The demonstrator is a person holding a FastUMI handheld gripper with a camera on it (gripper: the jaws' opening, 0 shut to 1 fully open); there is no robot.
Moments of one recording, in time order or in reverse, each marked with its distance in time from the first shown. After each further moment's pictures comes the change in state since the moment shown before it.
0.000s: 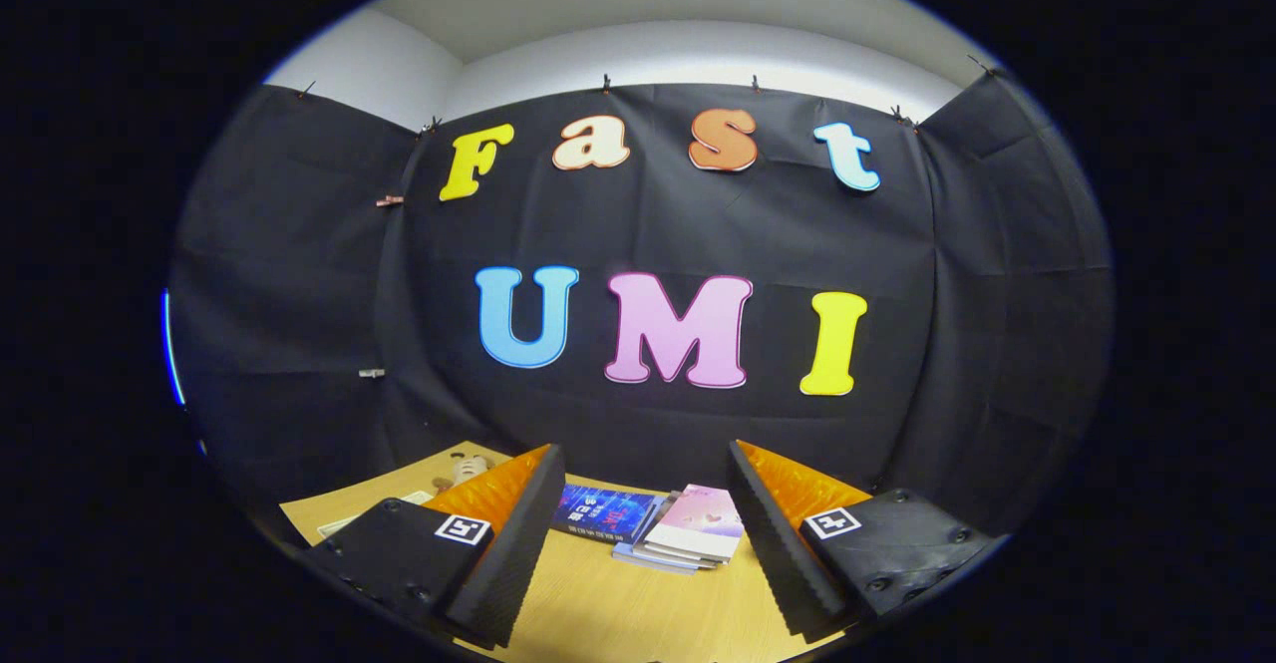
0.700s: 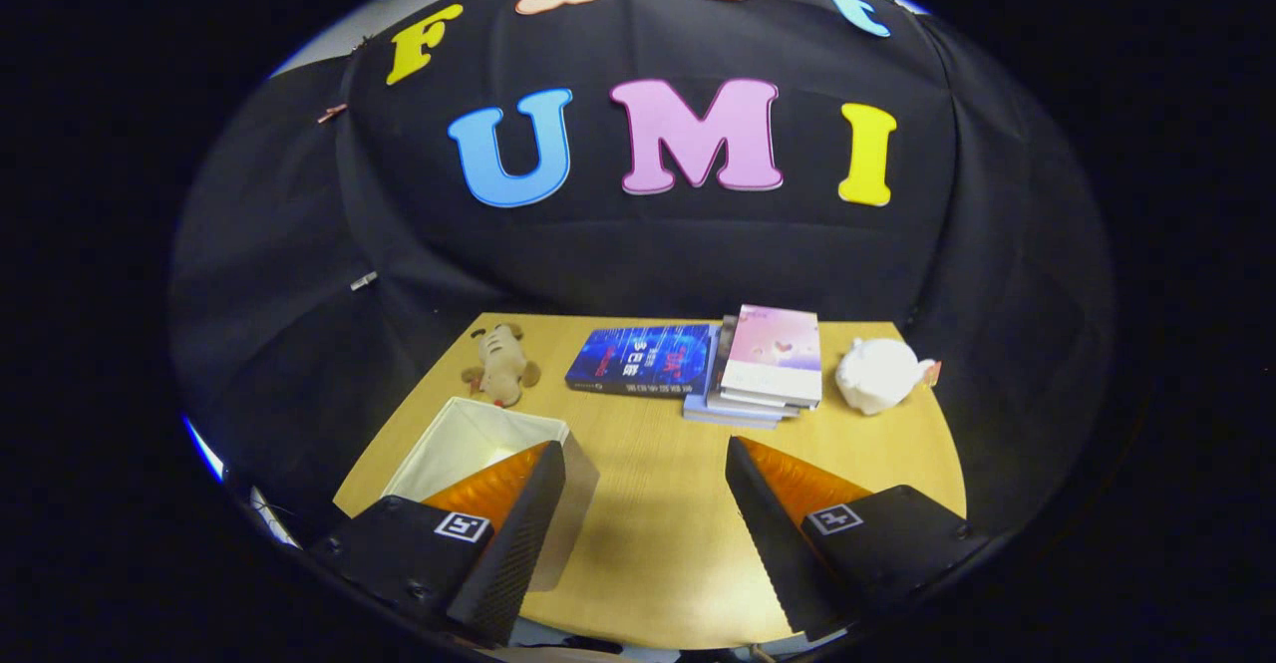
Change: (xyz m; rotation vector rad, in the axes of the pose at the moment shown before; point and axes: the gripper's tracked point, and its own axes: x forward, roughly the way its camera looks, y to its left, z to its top) arm 0.020 0.087 -0.112 0.136 0.535 -0.014
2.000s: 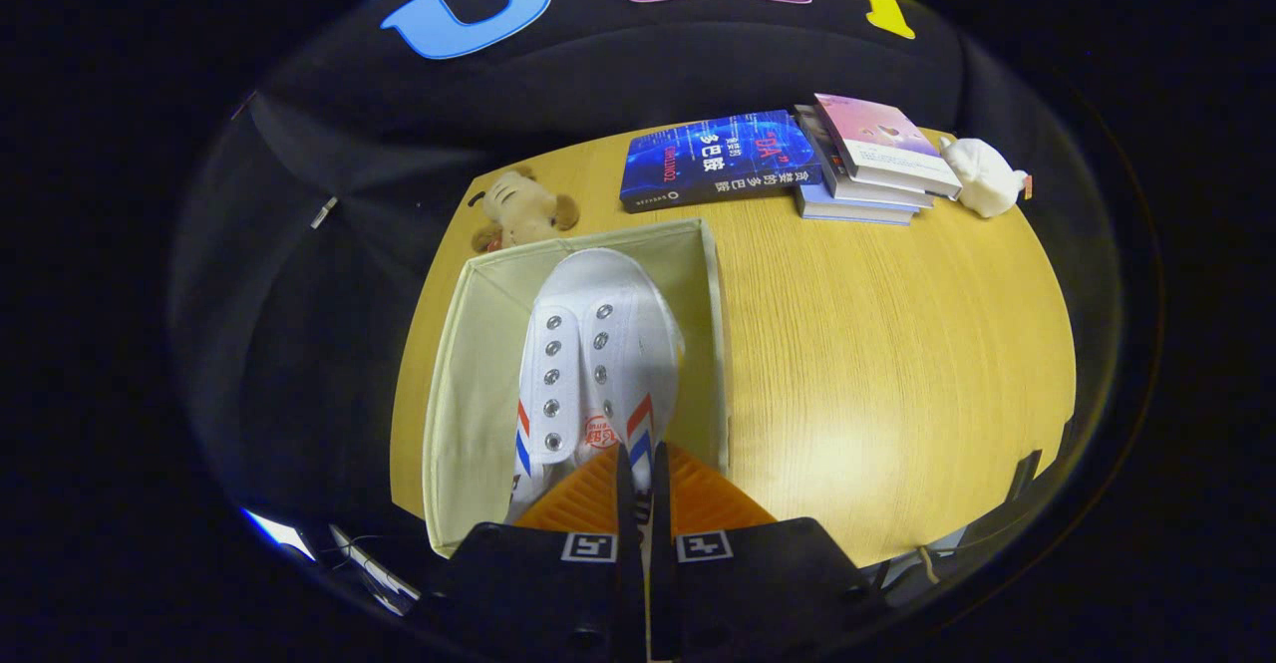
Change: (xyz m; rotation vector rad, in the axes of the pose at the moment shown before) arm 0.110 0.166 -0.193 0.252 0.570 -0.049
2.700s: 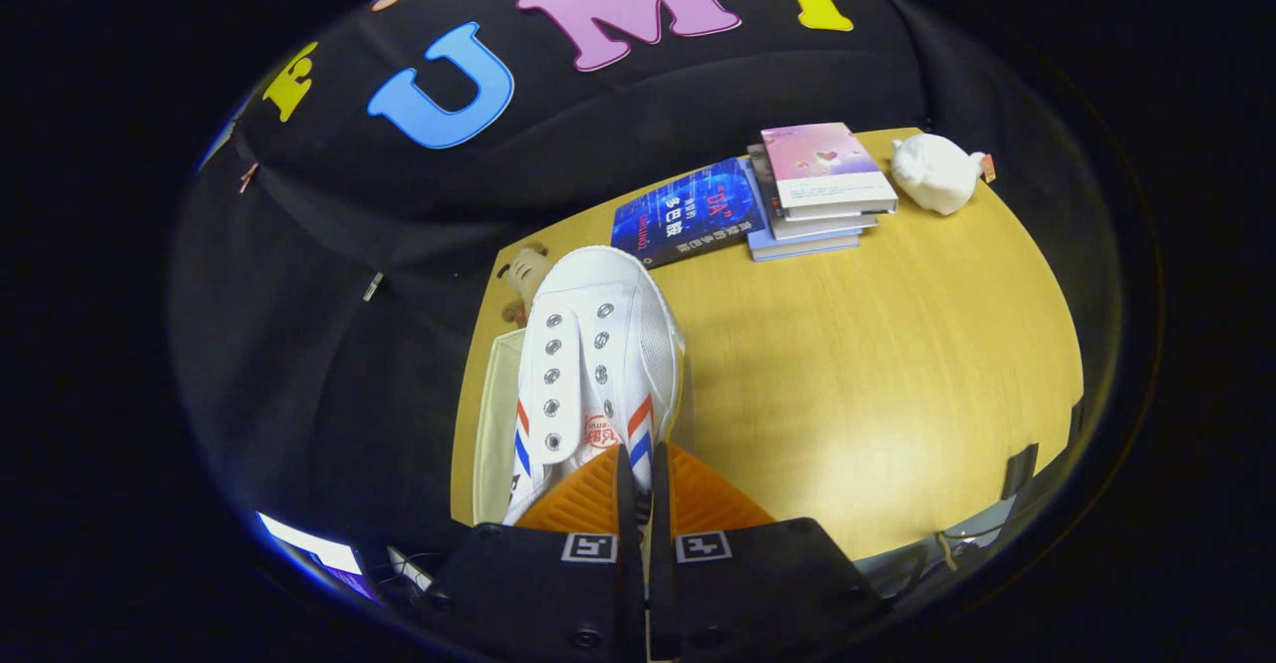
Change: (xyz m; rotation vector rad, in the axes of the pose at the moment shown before) arm -0.093 -0.040 0.037 0.124 -0.116 0.170
